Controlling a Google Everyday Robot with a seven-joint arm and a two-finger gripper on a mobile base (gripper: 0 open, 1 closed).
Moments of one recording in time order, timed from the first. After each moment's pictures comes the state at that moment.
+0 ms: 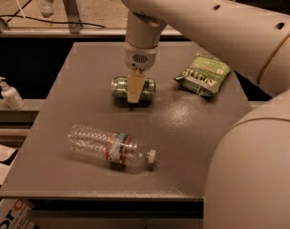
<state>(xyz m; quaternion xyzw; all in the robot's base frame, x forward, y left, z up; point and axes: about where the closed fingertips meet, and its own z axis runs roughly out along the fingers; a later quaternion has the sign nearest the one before) 0.592 0.020 0.831 -0.69 0.71 0.06 0.06</state>
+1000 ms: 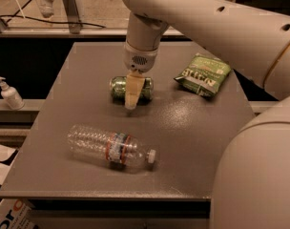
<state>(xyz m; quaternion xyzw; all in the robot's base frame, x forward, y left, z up) 0.591 0.026 0.830 -0.69 0.72 0.07 0.08</state>
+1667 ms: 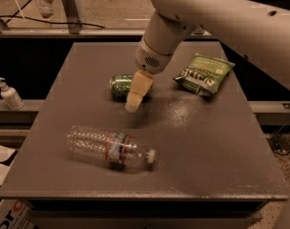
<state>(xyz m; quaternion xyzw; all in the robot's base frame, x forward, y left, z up) 0.581 0.020 0.847 -0.64 0.74 0.12 0.17</state>
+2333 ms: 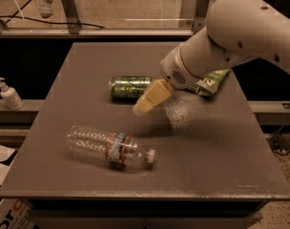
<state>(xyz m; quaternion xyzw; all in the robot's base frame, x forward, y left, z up) 0.553 -0.020 0.866 -0.52 0.78 0.17 0.31</state>
